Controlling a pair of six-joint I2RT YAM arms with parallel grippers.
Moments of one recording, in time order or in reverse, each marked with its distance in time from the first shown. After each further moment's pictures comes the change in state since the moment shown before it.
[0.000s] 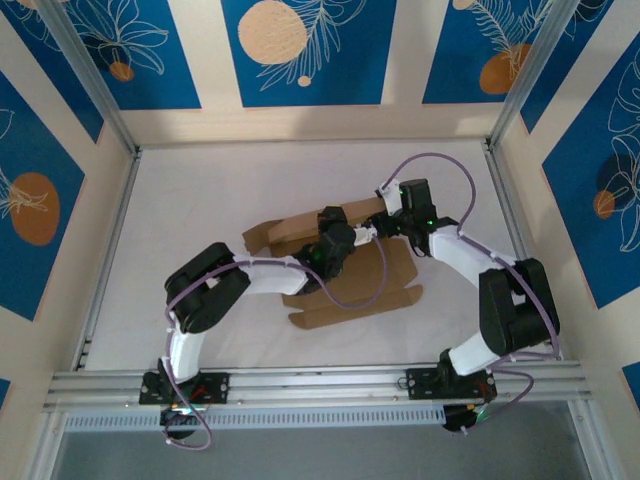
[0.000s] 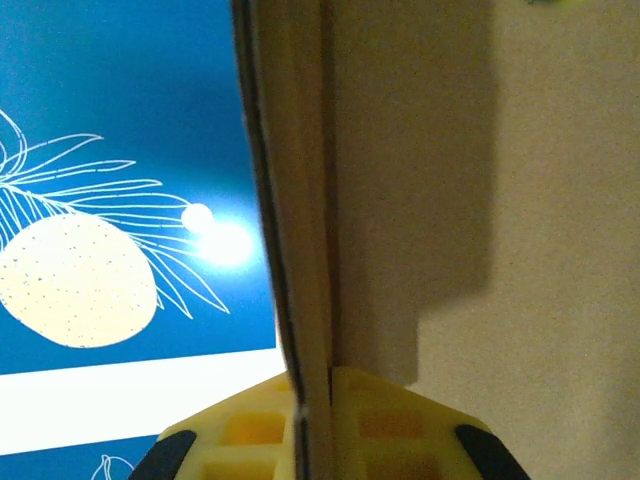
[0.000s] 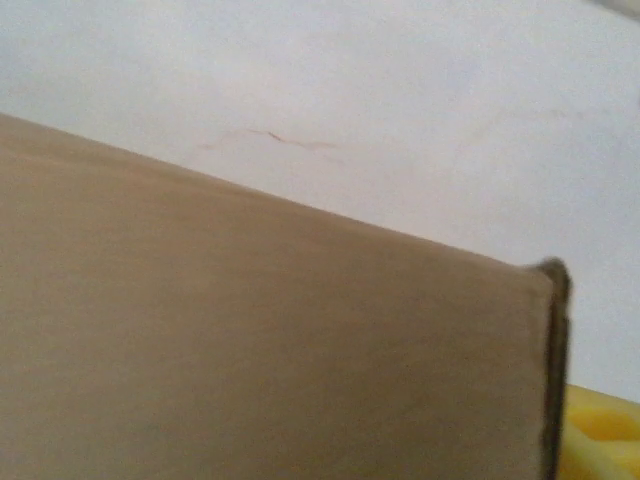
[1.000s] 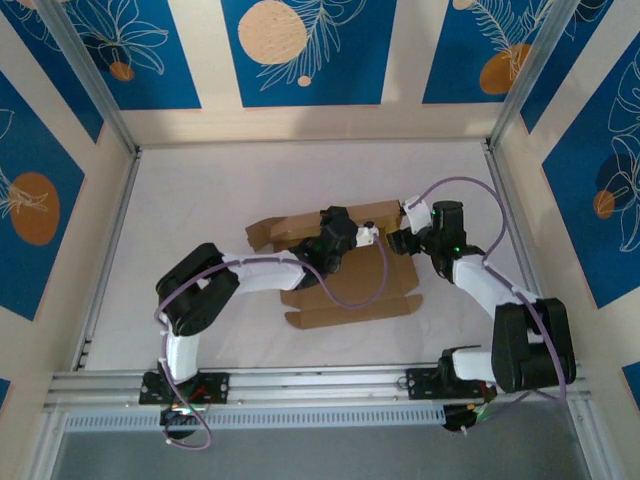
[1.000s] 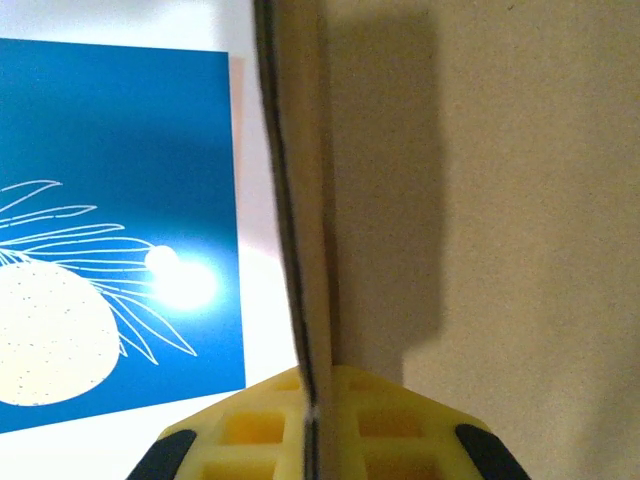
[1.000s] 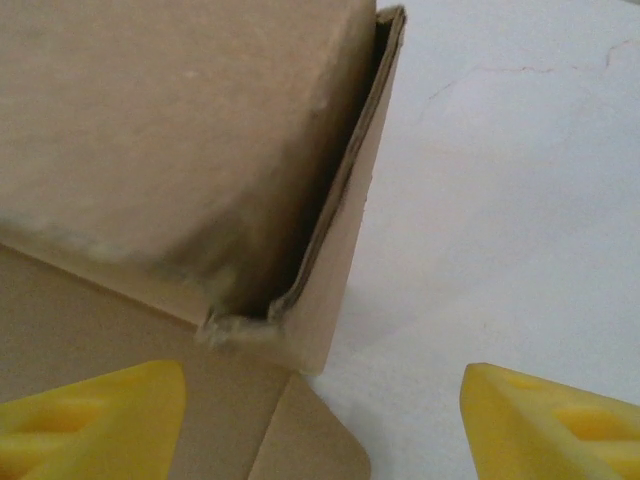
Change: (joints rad) left arm 0.016 -0.053 0.046 -0.213 0.122 -0.081; right arm -0.168 -0.148 -0.218 0.097 -0.154 -0.067
